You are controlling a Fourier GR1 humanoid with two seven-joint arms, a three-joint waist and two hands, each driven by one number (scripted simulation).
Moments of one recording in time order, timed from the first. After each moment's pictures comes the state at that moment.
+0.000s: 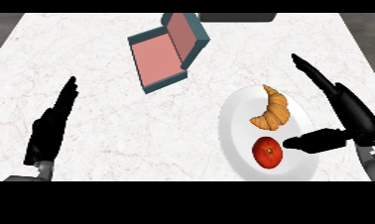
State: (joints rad) left arm 0.00 0.42 -0.17 -1.53 0.05 0.26 0.07; right arm -0.17 -0.65 0.27 -1.64 -0.02 -0.03 -0.13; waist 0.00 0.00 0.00
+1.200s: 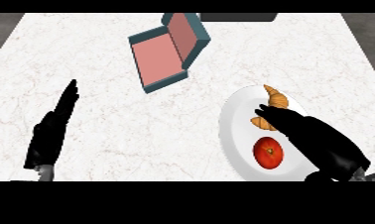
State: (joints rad) left arm 0.03 0.37 -0.12 -1.55 -0.01 0.21 0.08; right arm -0.16 -0.71 0.49 -1.94 0.29 0.43 0.51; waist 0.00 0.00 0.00
